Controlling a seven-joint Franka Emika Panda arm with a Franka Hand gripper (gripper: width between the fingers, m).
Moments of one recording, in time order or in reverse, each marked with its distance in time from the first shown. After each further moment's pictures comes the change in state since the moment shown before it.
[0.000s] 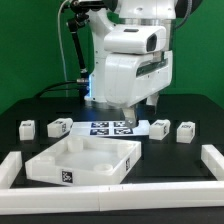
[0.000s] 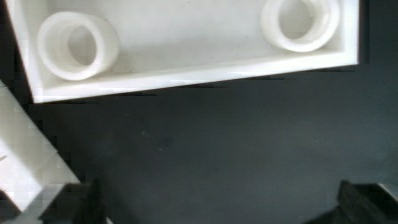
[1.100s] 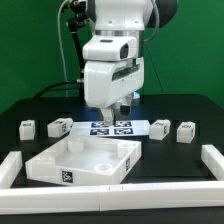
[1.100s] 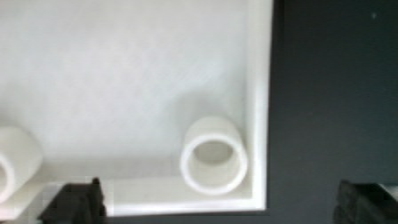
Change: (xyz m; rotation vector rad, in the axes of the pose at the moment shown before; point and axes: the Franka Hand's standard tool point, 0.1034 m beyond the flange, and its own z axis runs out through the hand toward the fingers) arm -0.072 -0.047 0.025 -0.009 0.015 -0.067
